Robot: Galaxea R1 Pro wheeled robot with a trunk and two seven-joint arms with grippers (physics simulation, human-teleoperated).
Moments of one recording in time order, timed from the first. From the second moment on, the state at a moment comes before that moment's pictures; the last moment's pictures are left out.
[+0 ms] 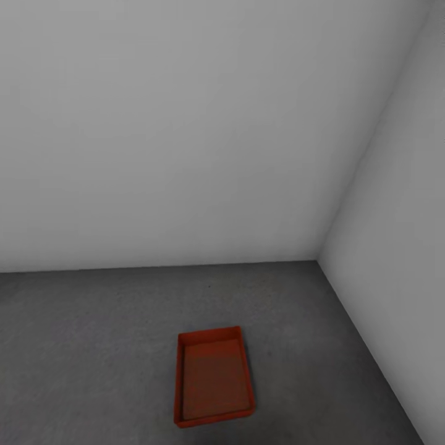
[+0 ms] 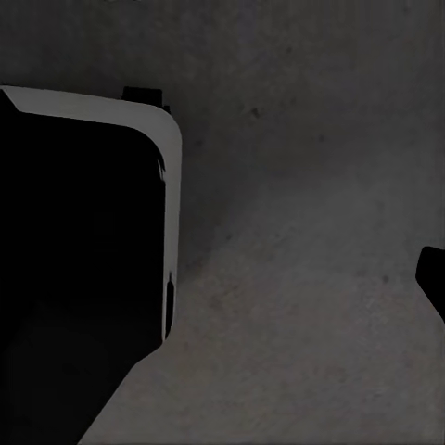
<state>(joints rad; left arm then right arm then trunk) -0.27 0.06 0.08 -0.01 0.32 -0.04 0.09 -0.28 -0.07 0.34 0.03 -0.25 -0.10 -0.06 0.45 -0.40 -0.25</state>
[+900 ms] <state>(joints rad) -0.27 0.06 0.08 -0.01 0.32 -0.04 0.09 -0.27 -0.07 0.34 0.03 -0.25 -0.09 -0.06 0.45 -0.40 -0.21</state>
